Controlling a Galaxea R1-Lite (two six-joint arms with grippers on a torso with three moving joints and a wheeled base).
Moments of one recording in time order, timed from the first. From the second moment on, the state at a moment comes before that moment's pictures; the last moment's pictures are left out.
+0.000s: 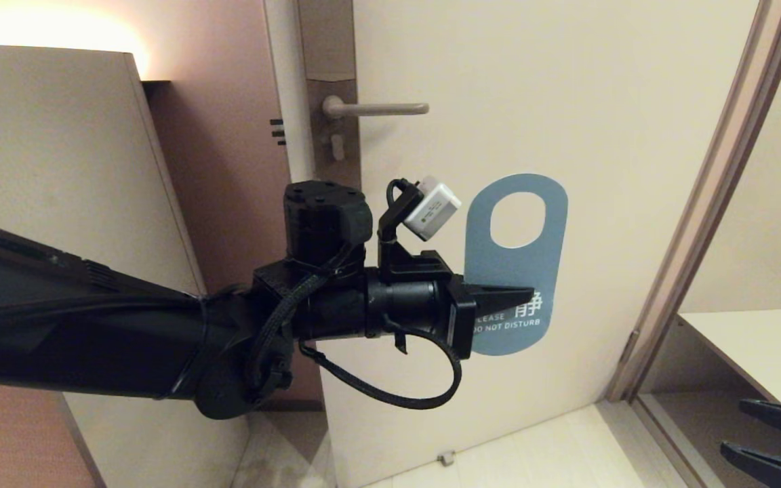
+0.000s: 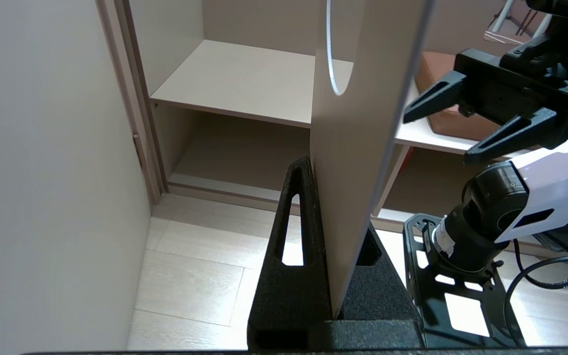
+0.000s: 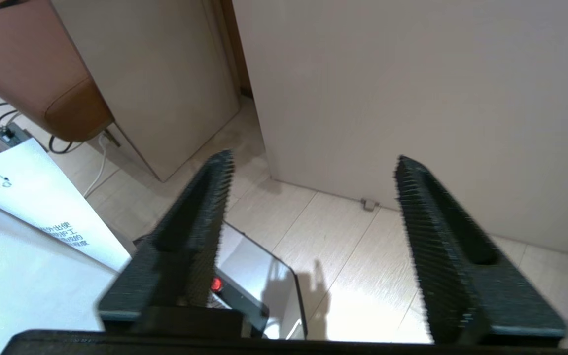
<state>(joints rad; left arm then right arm) -0.79 1.93 -1.09 -0.77 -0.66 -0.12 0.00 0.82 -0.42 0.03 0.60 -0.08</state>
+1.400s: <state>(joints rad) -0.79 2.01 -1.19 -0.78 -0.73 -0.15 0.22 1.31 -0.50 -0.50 0.78 -0.14</state>
